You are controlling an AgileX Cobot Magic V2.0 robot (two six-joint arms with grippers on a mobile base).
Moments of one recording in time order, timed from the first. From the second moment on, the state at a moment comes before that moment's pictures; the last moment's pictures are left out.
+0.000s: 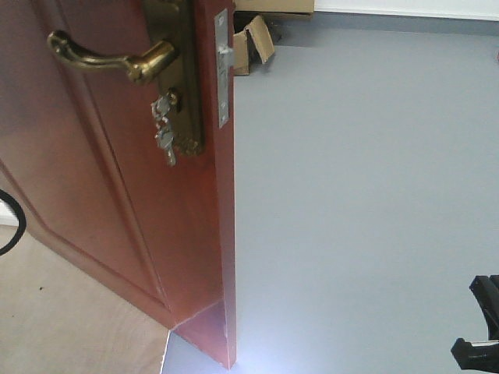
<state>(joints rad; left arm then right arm) -0.19 1.14 -1.16 -1.72 0.34 1.57 0.05 -0.01 0.03 0.11 0.38 -0.02</state>
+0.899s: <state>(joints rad) -0.19 1.13 -1.16 -1.71 0.36 1.57 0.05 -0.01 0.03 0.11 0.38 -0.02</state>
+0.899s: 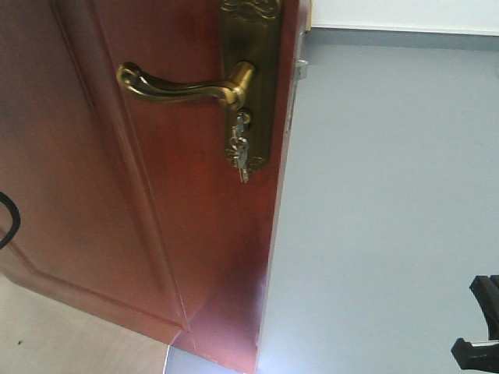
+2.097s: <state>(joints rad) -0.19 1.16 -1.16 -1.71 0.35 1.57 0.05 -0.01 0.03 0.11 0.38 -0.02</state>
